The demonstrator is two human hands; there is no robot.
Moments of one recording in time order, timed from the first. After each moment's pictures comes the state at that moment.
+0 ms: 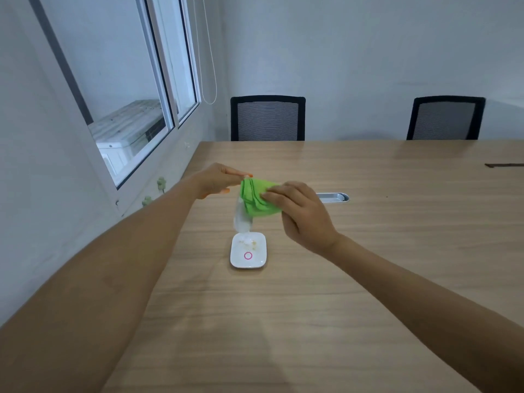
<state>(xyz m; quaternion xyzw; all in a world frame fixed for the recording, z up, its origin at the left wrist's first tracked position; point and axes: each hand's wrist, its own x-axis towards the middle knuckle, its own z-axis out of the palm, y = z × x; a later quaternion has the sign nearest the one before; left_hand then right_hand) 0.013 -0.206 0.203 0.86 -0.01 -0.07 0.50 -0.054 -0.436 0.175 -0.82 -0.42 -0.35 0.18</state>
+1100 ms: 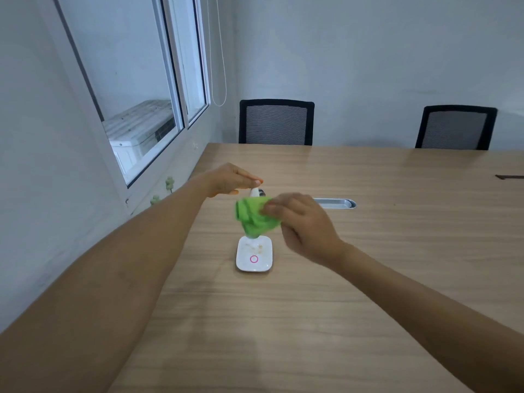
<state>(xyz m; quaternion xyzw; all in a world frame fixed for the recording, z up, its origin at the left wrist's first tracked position) 0.017 -0.202 0.208 0.87 0.01 -0.08 0.48 -0.070 -0.422 0.185 -0.81 -0.46 -0.31 0.21</state>
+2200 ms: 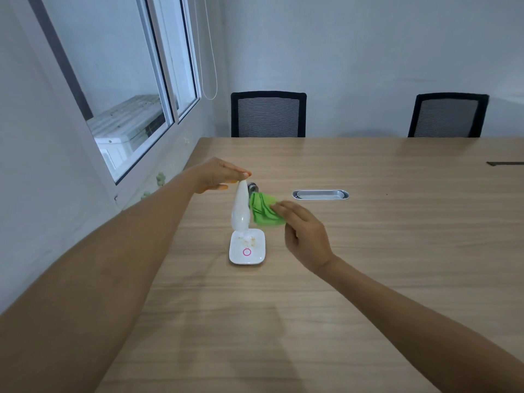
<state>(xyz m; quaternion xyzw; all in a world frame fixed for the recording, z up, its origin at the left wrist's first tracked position) 0.016 -0.203 0.206 0.86 0.04 -0.09 0.51 -0.062 -0.437 0.127 -0.83 -0.33 -0.31 0.32</state>
